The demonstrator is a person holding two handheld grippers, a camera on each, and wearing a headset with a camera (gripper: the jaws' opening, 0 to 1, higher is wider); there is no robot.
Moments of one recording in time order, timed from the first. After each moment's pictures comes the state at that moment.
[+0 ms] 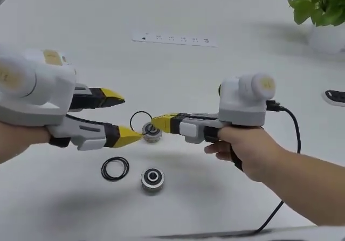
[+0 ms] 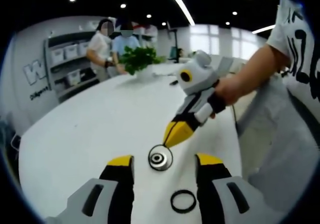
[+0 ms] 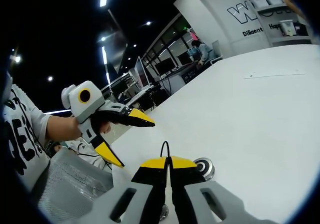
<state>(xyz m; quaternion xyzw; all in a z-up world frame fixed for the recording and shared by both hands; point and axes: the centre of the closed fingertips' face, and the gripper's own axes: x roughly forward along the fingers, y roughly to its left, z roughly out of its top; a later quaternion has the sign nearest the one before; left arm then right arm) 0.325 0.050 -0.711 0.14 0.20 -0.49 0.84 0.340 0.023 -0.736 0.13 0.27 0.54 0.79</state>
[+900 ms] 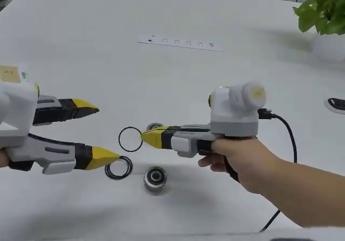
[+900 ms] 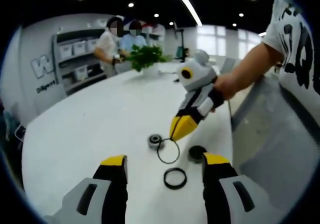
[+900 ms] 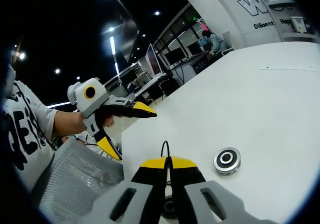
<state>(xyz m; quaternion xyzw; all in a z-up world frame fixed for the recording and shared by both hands) 0.292 0.088 -0.717 0.13 0.21 -0.47 0.85 0.309 0.049 -0.746 0.11 0.30 0.58 0.75</state>
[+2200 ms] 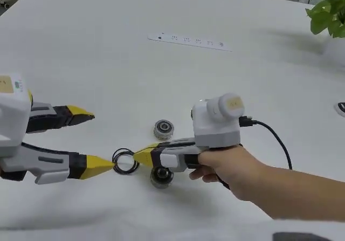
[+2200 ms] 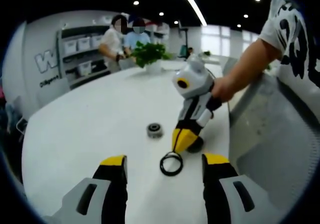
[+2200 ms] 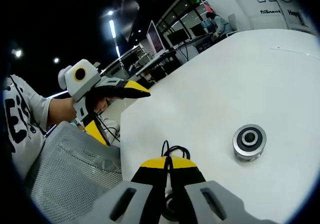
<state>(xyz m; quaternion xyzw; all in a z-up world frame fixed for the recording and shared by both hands) 0.275 0.104 -0.729 0.12 0.22 -0.45 0.86 0.285 0.069 -0.787 0.07 0.36 0.59 0.72</state>
